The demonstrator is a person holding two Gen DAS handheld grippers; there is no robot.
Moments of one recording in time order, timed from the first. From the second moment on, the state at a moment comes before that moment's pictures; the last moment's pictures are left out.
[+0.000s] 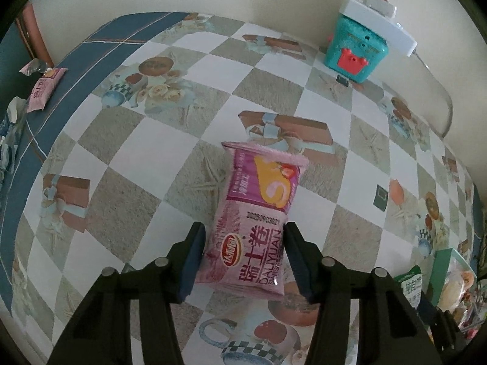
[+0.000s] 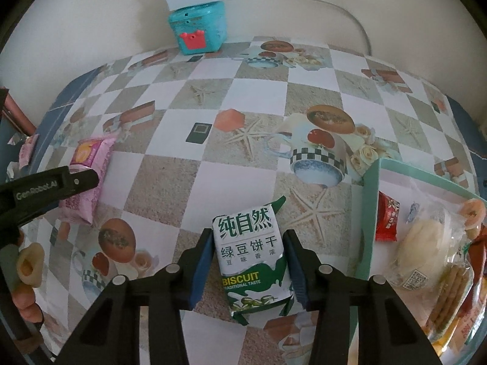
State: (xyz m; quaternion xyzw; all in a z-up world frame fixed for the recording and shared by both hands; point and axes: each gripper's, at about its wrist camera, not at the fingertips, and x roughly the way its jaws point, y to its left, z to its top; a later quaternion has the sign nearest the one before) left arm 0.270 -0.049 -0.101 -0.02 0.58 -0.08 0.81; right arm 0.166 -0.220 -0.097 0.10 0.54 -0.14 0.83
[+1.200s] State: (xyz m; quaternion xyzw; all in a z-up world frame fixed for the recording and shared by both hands) left arm 0.235 -0.046 -0.015 -0.02 0.55 -0.09 0.83; right arm 0.142 -0.215 -0.040 0.12 0.52 -0.16 0.83
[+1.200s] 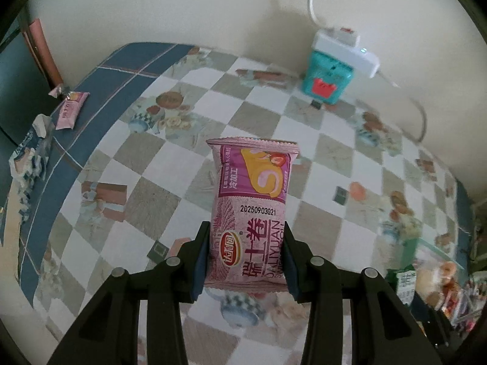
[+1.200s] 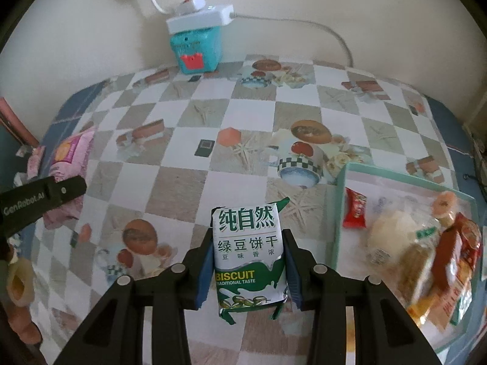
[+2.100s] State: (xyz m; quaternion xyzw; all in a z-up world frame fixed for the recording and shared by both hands) left arm 0.120 -0.067 0.048 0.01 0.52 -0.13 0.85; right arm 0.011 -0.242 0.038 0.21 0.45 -0.23 0.84
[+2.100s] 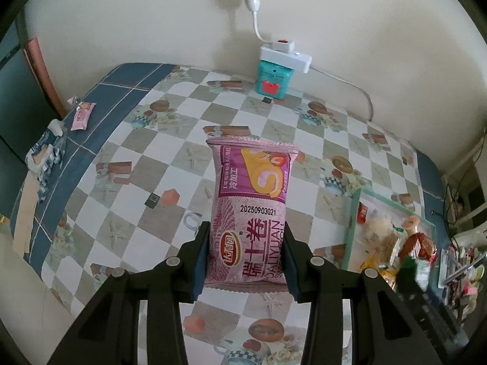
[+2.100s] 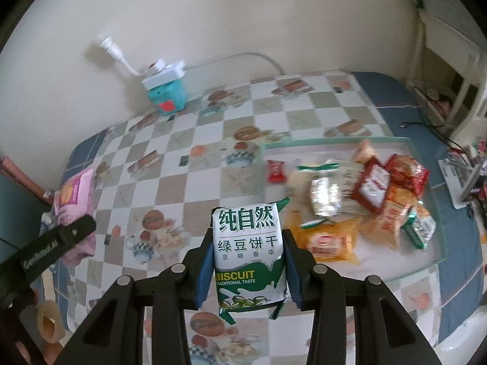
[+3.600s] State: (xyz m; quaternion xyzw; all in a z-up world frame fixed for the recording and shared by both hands) left arm 0.032 -0.245 -0.035 0.17 0.56 -0.23 0.78; right arm -0.072 -0.381 -0.034 0.36 0.46 -0.30 0.76
